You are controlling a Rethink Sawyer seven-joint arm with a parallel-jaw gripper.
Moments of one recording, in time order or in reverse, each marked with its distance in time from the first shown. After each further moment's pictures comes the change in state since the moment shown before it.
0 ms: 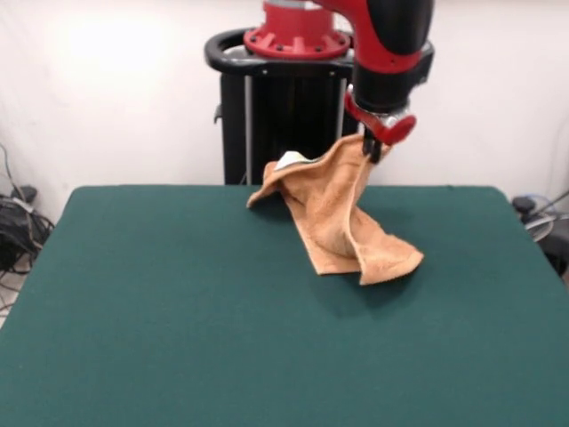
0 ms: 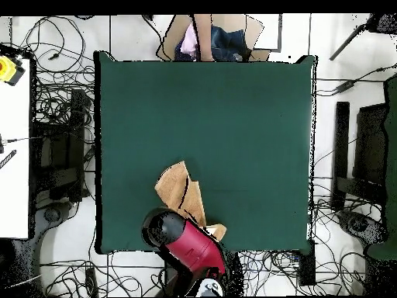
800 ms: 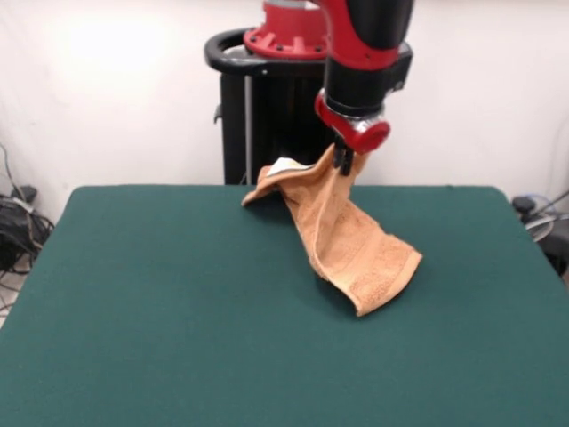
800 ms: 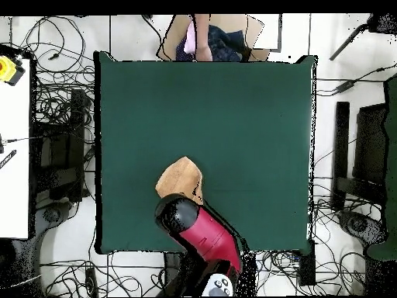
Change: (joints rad) arm 0.004 0.028 -0.097 -0.118 -0.009 0.002 0.000
